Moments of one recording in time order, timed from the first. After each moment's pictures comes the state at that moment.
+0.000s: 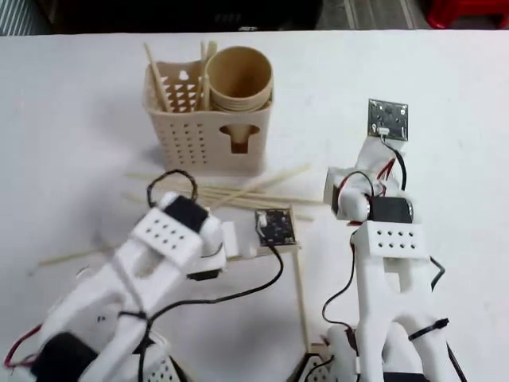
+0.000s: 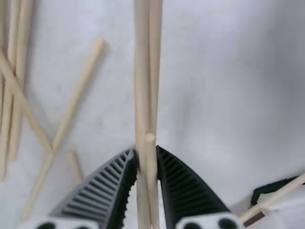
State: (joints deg) left arm 26.7 -25.5 45.7 77.2 -47.4; right arm -1.7 -34.2 45.5 49.7 -4.3
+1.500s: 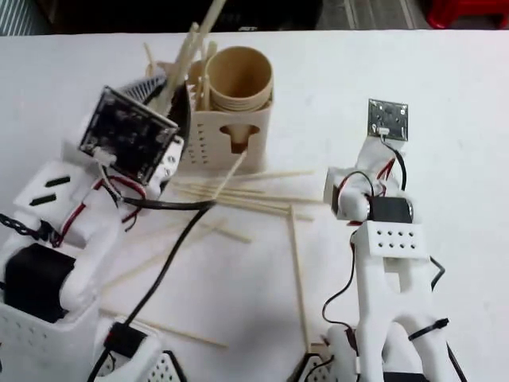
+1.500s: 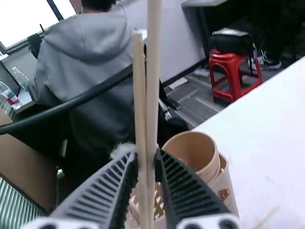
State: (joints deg) left arm 15.2 -49.5 9.7 58.9 -21.1; right arm -1.7 -34.2 45.5 49.7 -4.3
